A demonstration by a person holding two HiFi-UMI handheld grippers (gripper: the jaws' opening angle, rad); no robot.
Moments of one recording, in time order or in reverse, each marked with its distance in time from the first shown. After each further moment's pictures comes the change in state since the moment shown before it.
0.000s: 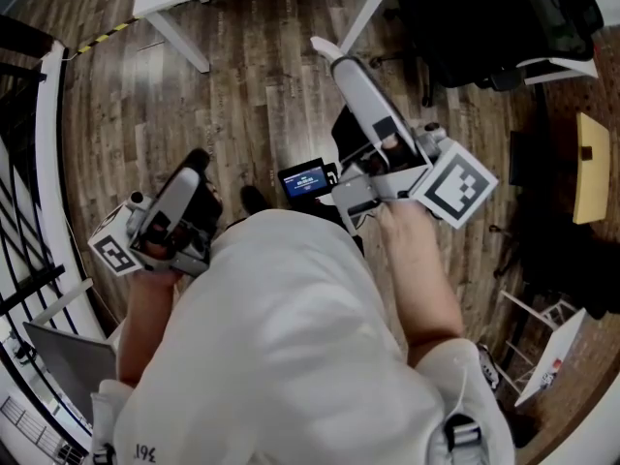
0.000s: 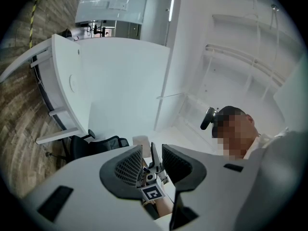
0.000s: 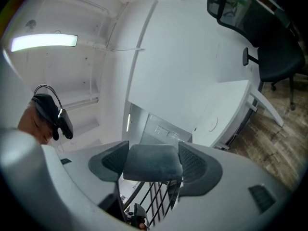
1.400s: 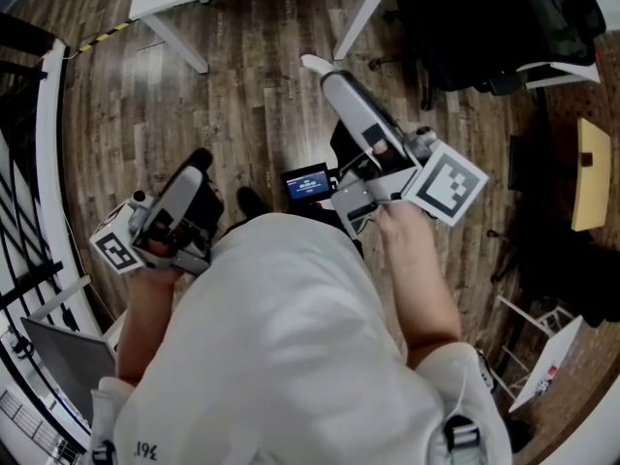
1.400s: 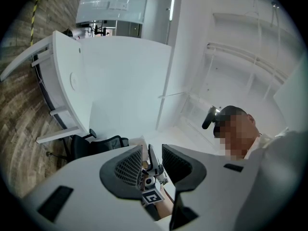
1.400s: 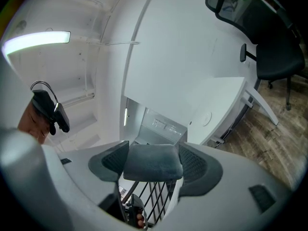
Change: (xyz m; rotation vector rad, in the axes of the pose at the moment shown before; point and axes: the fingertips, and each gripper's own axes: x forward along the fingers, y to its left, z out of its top) left arm 0.022 0.013 -0.015 0.003 -0.003 0.019; right arm -0.018 -0.031 0.003 0.018 0.089 -0.020
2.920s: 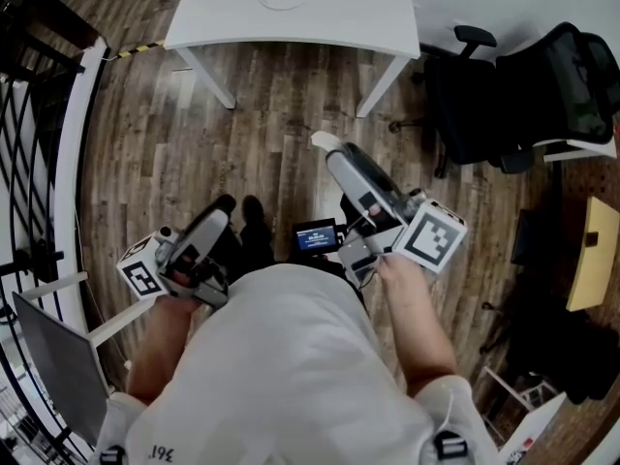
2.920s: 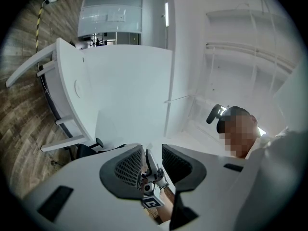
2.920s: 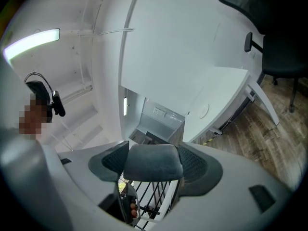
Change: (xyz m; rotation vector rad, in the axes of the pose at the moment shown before) left arm 0.049 0.040 -0.009 0.061 -0.093 0.099; right arm 0.007 -0.060 0.033 0.015 0.178 0.004
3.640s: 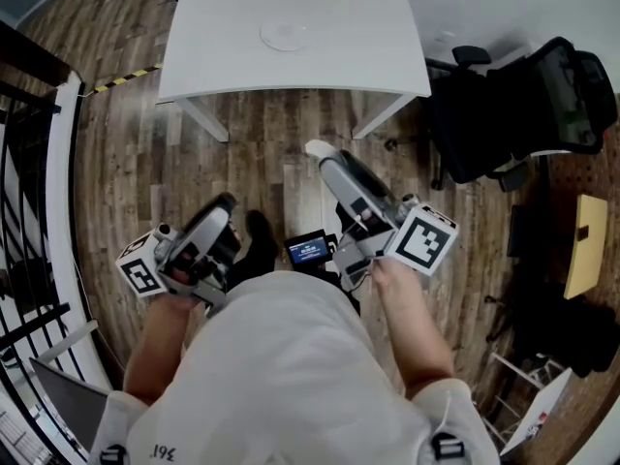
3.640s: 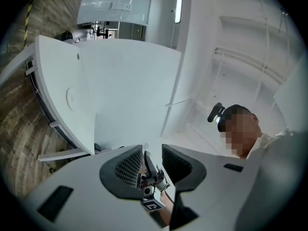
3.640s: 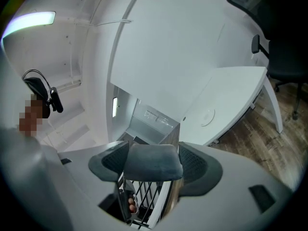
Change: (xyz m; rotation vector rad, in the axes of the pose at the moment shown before) left arm 0.025 0.088 0.208 -0.070 0.085 -0.076; right arm 0.196 -0.034 0.035 -0.039 -0.054 -0.132
